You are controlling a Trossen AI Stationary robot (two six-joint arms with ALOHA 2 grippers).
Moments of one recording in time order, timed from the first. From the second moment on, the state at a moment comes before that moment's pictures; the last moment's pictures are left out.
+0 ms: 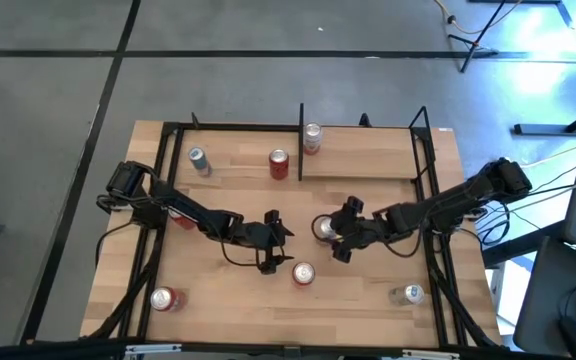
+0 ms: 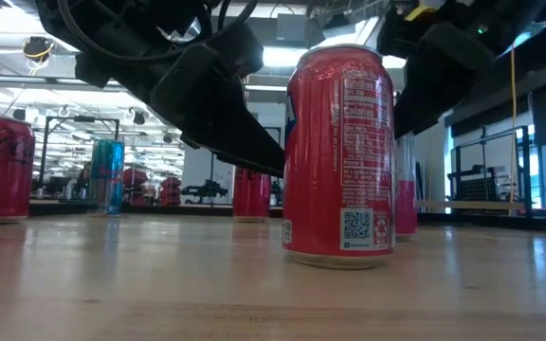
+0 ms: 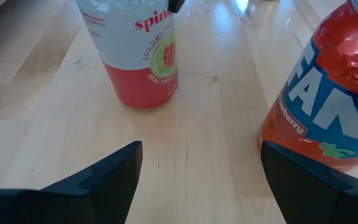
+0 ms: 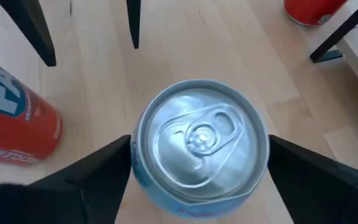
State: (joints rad) left arm -0.24 1.79 0.81 0.40 -0.22 -0.15; right arm 0.32 1.43 0.81 -0.31 0.40 0.44
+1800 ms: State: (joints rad) left arm -0.36 1.70 0.68 0.47 -0.20 -0.29; right arm -0.49 1.50 0.97 -0.16 -0.26 -0.37
